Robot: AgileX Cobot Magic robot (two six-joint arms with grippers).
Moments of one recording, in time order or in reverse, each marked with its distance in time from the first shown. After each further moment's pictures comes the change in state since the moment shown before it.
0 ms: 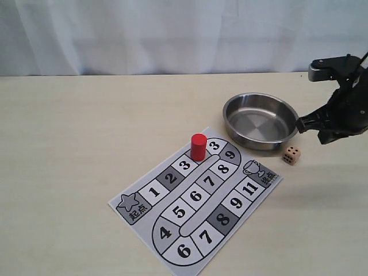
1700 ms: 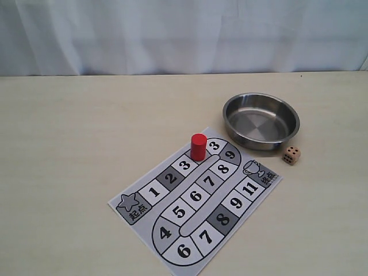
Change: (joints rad) left arm 0.000 0.000 0.000 0.000 0.000 0.000; right arm -0.083 -1.353 0.153 0.019 0.113 -0.054
